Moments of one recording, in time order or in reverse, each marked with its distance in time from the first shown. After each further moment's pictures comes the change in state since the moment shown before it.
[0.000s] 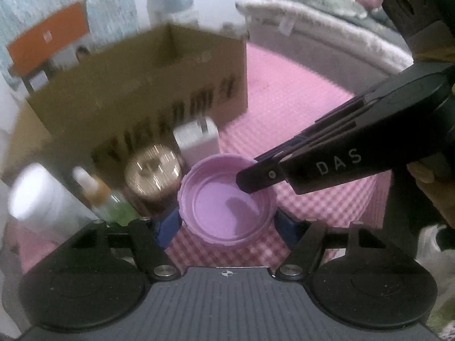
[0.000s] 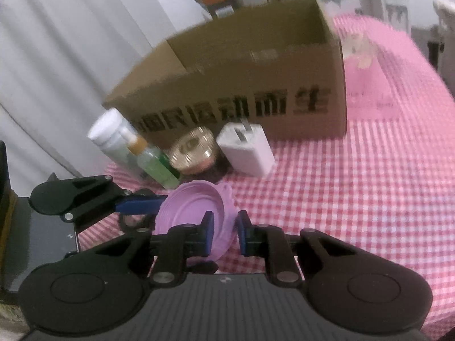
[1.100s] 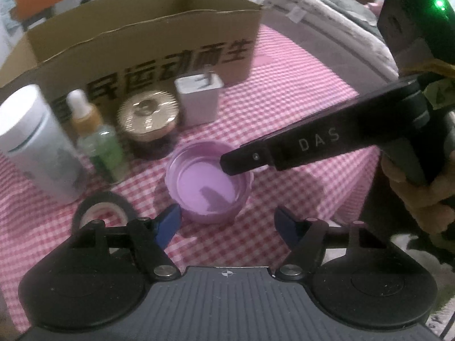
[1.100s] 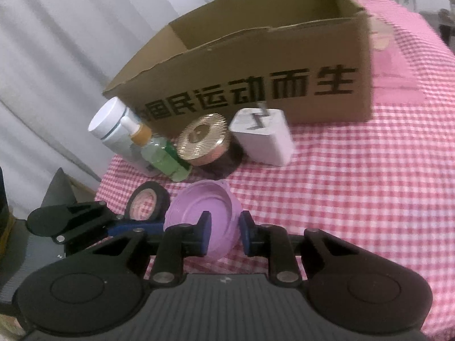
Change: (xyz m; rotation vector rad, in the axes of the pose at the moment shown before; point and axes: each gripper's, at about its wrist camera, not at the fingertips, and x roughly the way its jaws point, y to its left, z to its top) left arm 0.011 0.014 -0.026 -0.159 0.112 -0.130; right arm 0.031 -0.011 -0.006 0.064 0.097 0.028
